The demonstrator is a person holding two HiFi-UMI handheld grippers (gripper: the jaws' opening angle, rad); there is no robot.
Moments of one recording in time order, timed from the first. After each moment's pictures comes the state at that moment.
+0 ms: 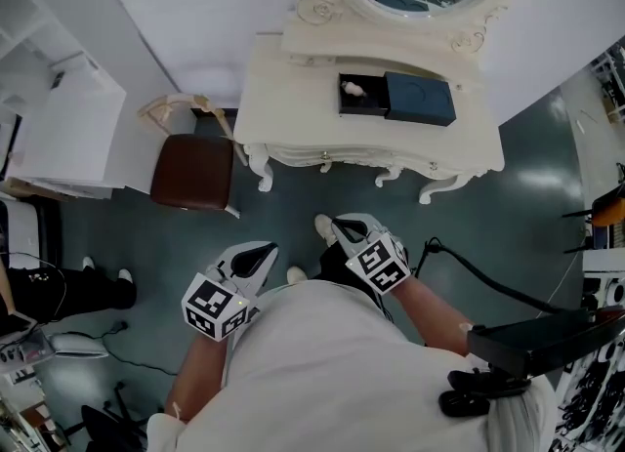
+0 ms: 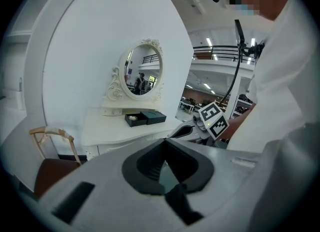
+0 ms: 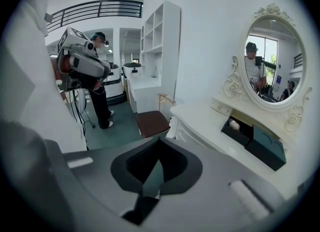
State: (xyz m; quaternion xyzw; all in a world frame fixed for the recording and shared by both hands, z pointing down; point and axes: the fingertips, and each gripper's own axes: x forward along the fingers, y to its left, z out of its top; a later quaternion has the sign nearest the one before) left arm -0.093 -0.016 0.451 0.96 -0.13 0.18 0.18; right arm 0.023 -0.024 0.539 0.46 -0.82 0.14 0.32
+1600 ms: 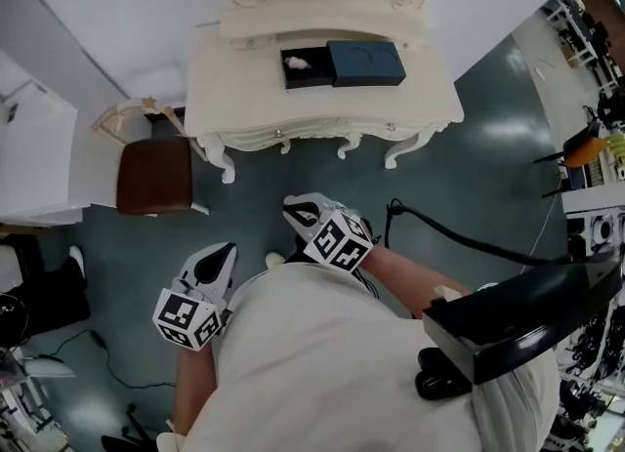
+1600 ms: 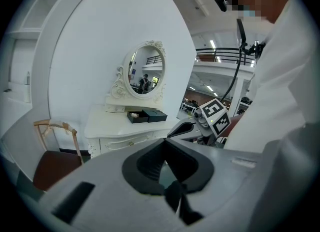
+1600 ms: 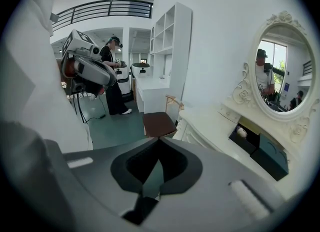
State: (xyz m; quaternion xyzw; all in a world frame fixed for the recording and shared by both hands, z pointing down) left arm -0.116 0.006 0.463 0.95 -0.15 0.17 0.19; right arm -0.010 -0.010 0.530 0.42 -0.84 0.11 0.33
